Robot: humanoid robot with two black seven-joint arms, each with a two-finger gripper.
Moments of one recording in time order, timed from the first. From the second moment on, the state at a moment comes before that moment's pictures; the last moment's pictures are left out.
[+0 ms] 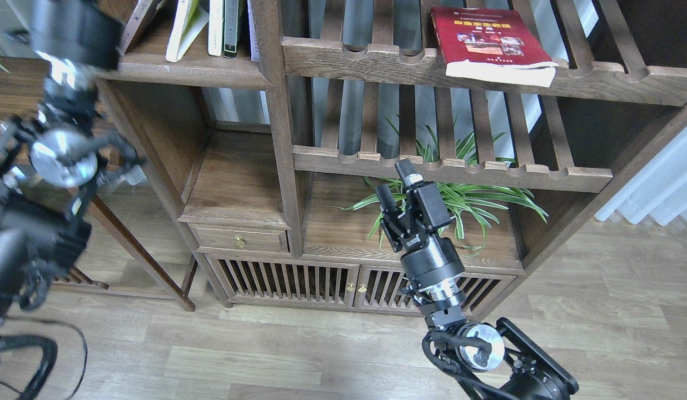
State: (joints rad) left arm -0.55 0.23 -1.12 -1.25 0.26 -0.49 -0.29; right arm 0.07 0.01 1.06 1.35 0.27 0.58 0.15
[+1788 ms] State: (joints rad) left arm -0.47 0.08 -1.05 -1.24 0.26 -0.49 -0.12; right arm 0.31 -0.15 1.29 1.37 0.32 0.33 0.13
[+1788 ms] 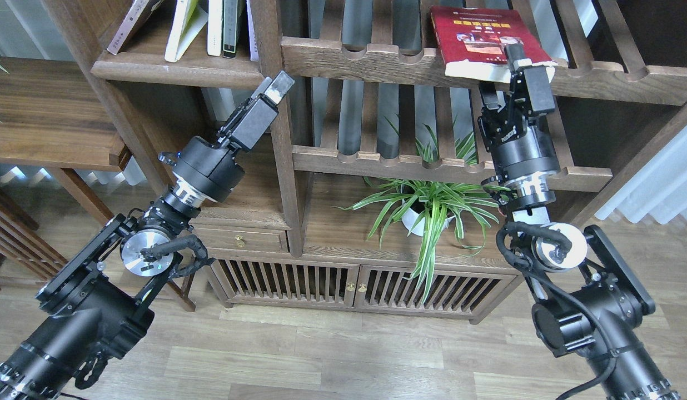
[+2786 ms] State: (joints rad) left arm -0.47 0.09 -1.06 -1.24 0.26 -0.49 -0.10; right arm 0.38 -0.15 1.29 1.37 0.36 0.16 0.12
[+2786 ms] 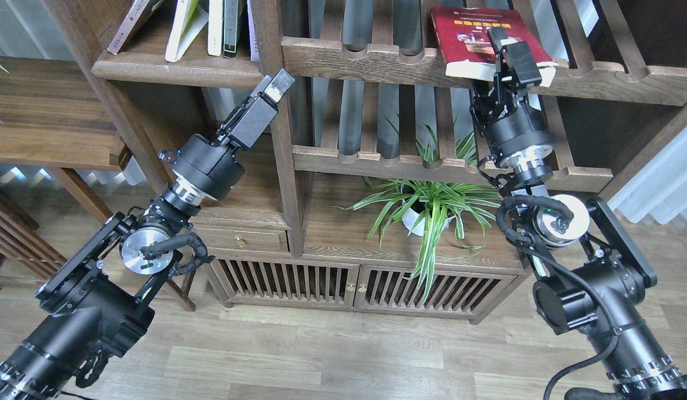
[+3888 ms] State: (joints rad) left arm -0.44 0.09 -1.04 -1.24 0.26 -0.49 -0.10; right arm 0.34 -0.15 1.30 1.35 0.41 0.36 0.12
